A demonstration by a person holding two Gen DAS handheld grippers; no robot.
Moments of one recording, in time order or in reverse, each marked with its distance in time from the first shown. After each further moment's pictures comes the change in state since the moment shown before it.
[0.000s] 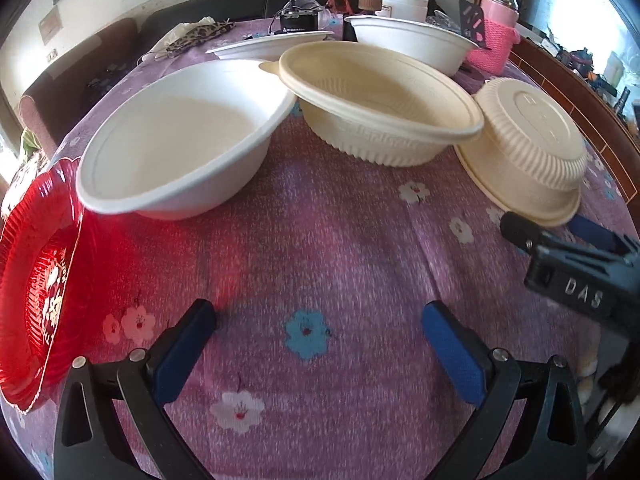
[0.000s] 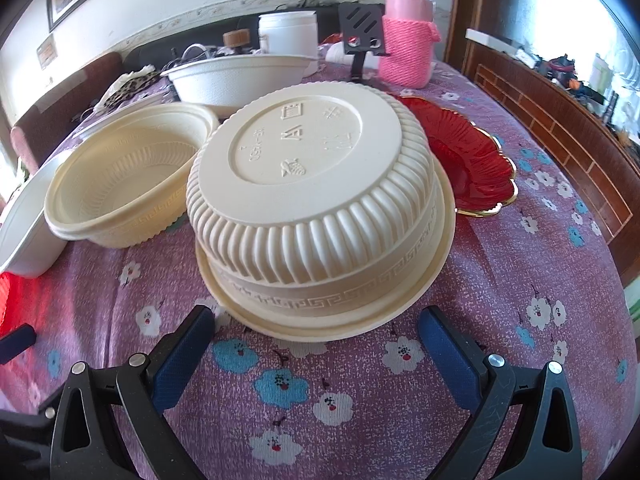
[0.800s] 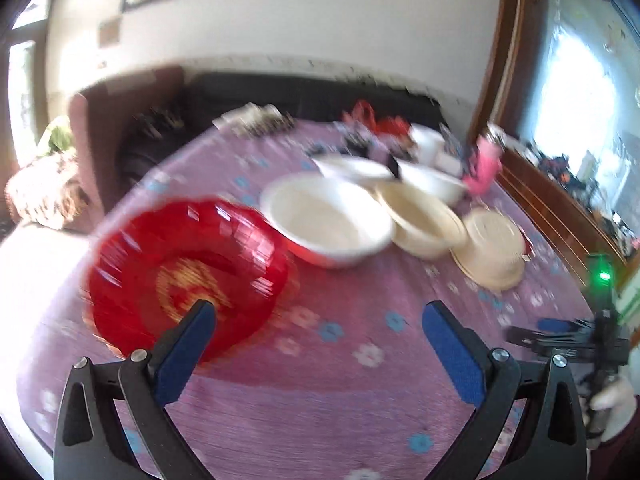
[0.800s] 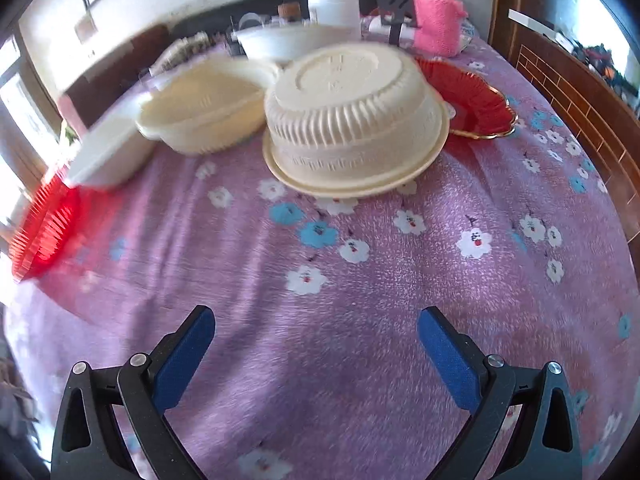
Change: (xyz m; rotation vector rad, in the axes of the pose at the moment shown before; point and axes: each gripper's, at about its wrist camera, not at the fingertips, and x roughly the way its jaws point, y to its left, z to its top) left arm -0.142 0.118 -0.048 -0.170 -0.402 -0.042; right arm -0.061 -0.007 -0.053 -0.048 0.084 0.177
